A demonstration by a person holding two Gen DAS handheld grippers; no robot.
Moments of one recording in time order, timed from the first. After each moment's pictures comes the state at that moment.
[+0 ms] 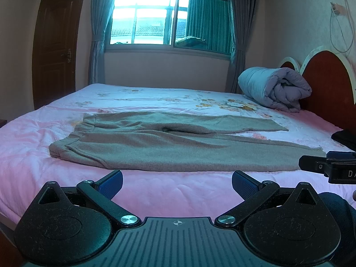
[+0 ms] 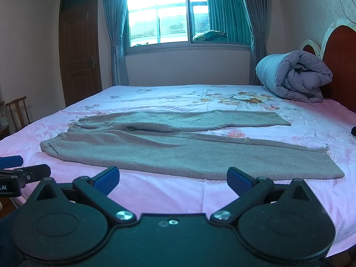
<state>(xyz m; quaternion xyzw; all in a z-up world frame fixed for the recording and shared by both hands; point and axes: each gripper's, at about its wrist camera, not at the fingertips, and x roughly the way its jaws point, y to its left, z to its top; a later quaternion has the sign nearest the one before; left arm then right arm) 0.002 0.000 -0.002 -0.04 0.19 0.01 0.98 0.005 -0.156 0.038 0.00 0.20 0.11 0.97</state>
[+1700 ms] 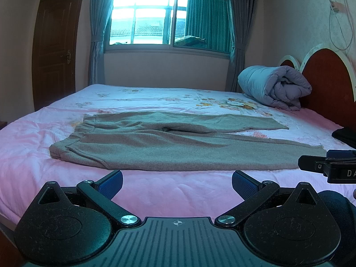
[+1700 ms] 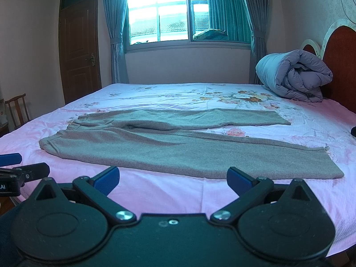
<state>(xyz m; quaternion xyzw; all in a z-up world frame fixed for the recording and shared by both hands) 0.003 0.001 -0.003 -0.03 0.19 0.01 0.98 0.007 -0.155 0.037 0.00 0.20 0.11 0.97</state>
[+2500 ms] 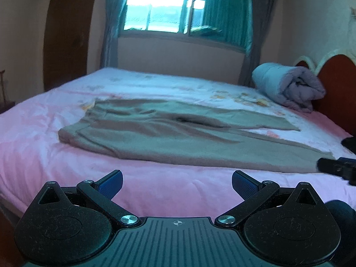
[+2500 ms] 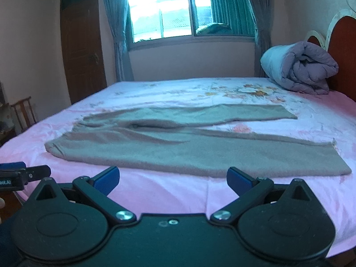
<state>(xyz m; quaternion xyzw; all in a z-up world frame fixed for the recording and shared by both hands) 0.023 0.026 -0.005 -0.07 0.24 0.04 0.97 0.016 -0.170 0.040 0.02 0.22 0.13 0.97</state>
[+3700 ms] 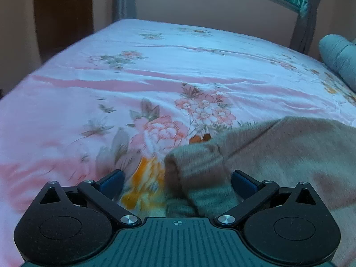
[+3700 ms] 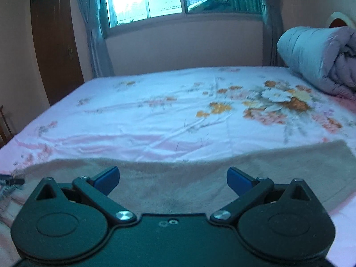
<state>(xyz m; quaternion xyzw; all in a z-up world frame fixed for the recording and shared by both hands) 0.494 0.334 -0.096 -0.05 0.37 0.05 0.93 0.424 -0.115 0.030 0.04 0.27 0.11 0.95</state>
